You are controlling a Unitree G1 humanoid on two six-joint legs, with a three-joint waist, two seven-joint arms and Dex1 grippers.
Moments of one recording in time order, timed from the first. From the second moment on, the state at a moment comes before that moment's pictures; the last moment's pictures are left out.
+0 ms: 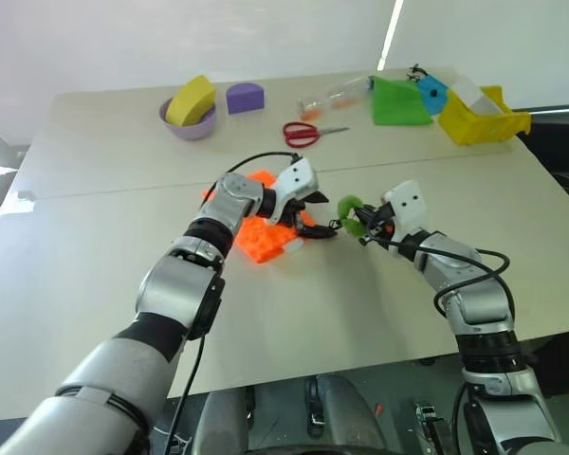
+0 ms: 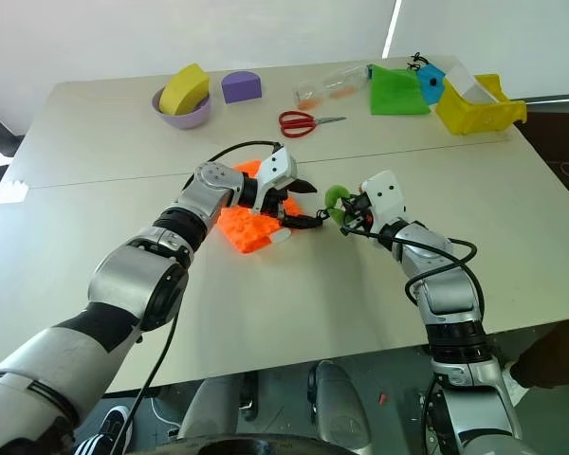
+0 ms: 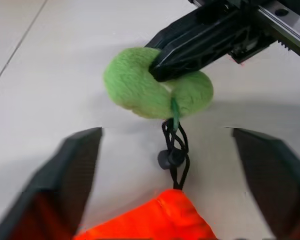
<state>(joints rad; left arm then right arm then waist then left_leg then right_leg) -1.22 0.10 -0.10 1.28 0.10 -0.18 -1.20 -0.39 -0.43 -0.01 -0.05 0.19 0.49 0.48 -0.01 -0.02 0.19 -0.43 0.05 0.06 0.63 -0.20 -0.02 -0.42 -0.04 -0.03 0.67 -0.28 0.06</state>
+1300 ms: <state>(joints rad) -1.21 0.06 -0.22 1.29 0.23 -0.29 -1.16 -0.31 -0.49 0.01 -0.15 0.19 0.51 0.57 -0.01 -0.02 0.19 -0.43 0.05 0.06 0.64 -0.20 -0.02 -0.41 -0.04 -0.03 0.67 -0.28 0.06</state>
